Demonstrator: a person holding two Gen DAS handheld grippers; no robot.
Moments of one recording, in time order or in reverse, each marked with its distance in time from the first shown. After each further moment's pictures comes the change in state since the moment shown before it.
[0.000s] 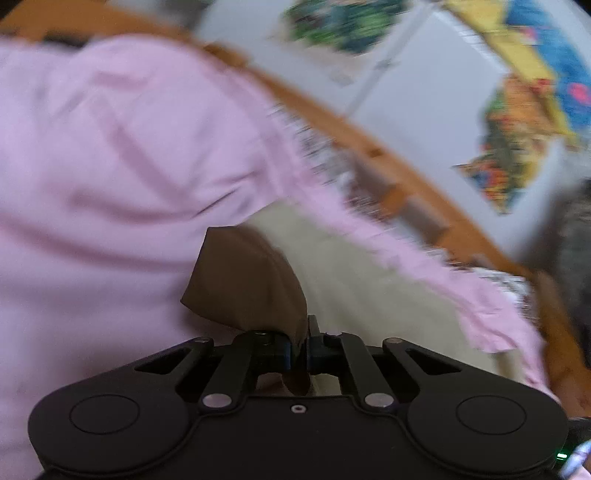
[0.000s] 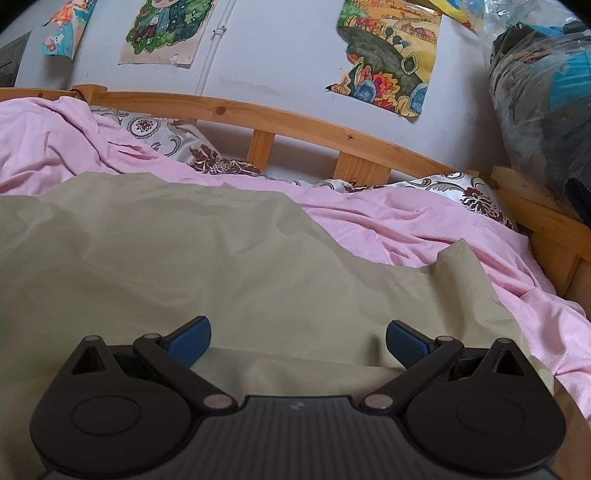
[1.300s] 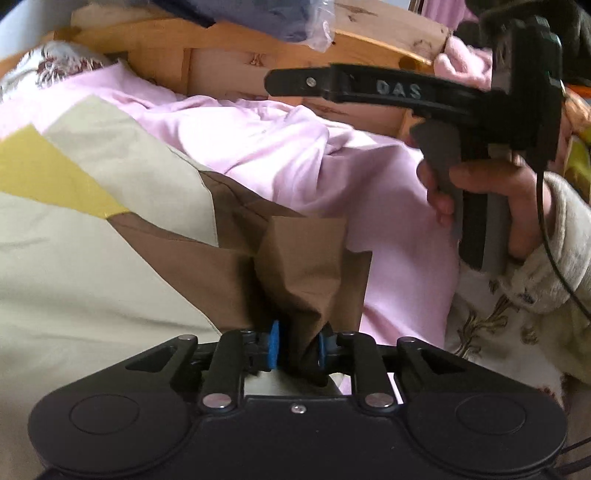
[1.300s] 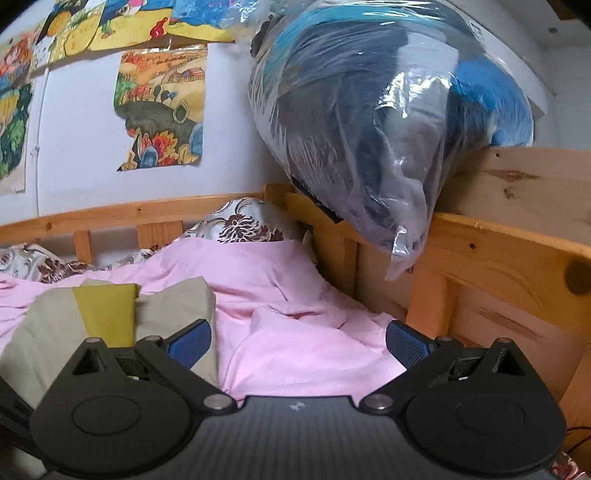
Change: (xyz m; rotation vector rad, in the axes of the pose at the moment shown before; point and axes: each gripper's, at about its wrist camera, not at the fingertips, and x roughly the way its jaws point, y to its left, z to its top) left arm 0.144 -0.301 -0.155 1.005 0.780 -0.994; right arm -0.093 -0.270 -0.015 0.376 -0.076 -0.236
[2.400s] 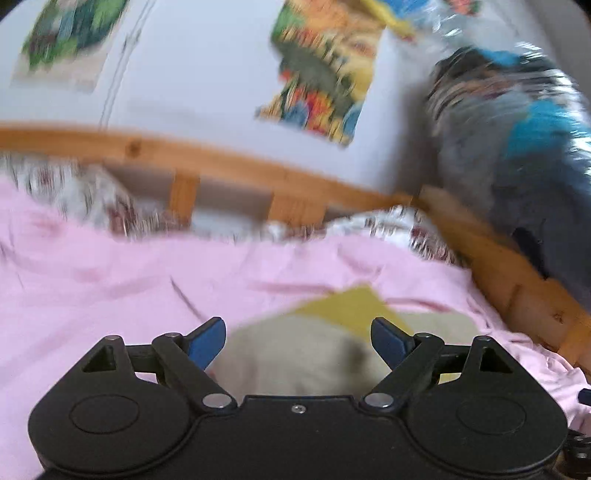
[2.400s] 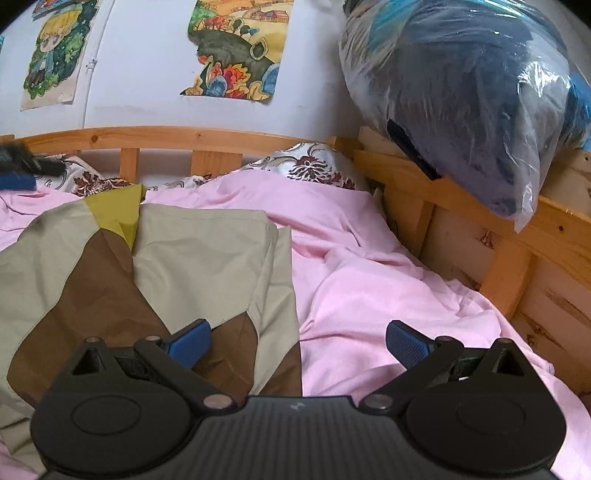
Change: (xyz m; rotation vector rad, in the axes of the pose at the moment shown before) left arm -0.140 0.092 -0.060 -0.532 -0.634 0.796; right arm 0.011 0.075 -0.039 -0.203 0.121 0.046
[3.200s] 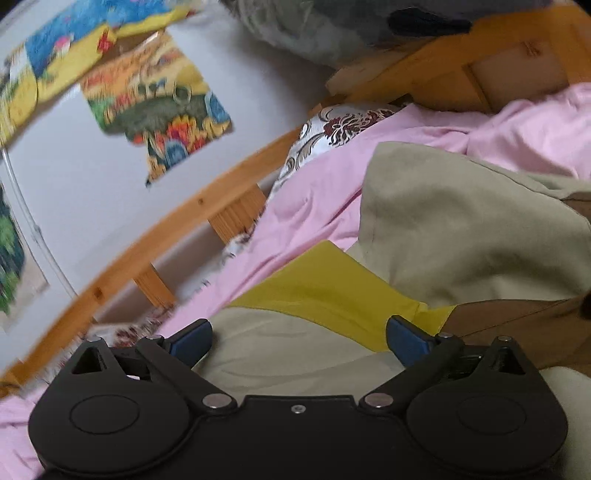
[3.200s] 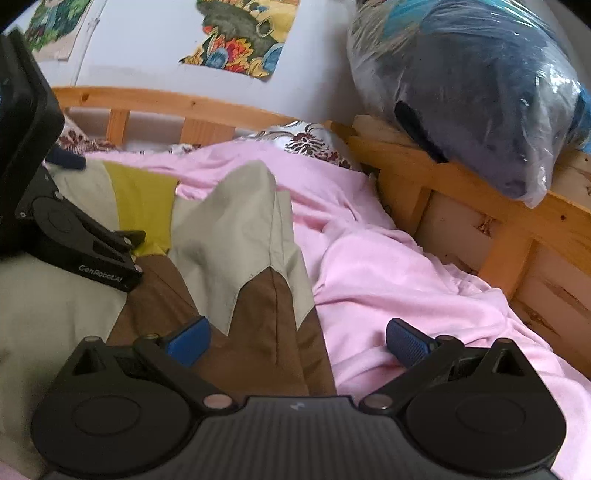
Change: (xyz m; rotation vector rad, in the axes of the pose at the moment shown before) left arm 0.055 -0.147 -0.083 0.851 0.013 0.302; right arm 0.025 0.038 -0.033 -0.115 0.025 -0.126
